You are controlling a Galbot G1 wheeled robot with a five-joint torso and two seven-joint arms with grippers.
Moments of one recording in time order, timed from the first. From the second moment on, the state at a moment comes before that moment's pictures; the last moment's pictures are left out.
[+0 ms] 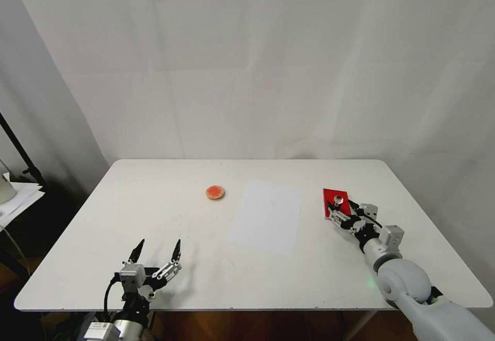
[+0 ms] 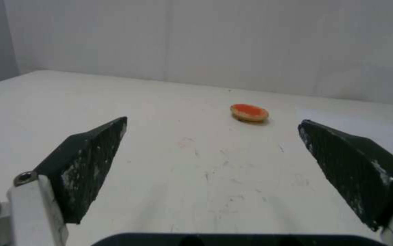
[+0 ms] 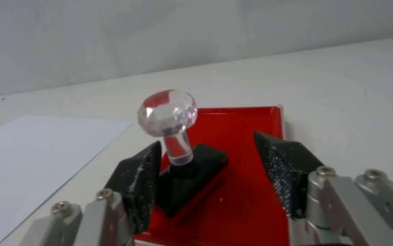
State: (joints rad) left arm 1.66 -1.23 -0.53 -2.09 -0.38 -0.22 -0.07; right arm -1.03 0.87 0.22 1.70 0.75 -0.07 0.18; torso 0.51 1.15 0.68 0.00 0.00
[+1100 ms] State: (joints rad) left arm 1.66 -1.23 -0.53 -2.09 -0.38 -0.22 -0.07; right arm -0.97 0.77 0.19 1.81 0.83 -0.10 0.18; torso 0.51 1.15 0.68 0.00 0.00
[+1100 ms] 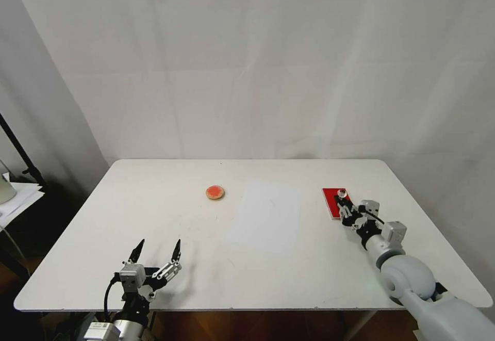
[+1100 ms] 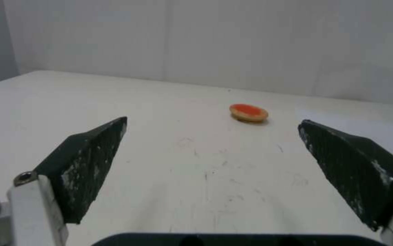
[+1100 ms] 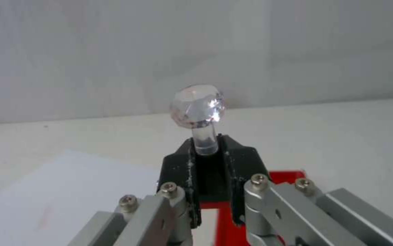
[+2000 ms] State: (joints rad) left arm 1.66 -1.23 -0.53 -2.09 -0.38 -0.22 -0.07; right arm -0.51 0.84 -0.41 1.66 0.99 -0.15 0.15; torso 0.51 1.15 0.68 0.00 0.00
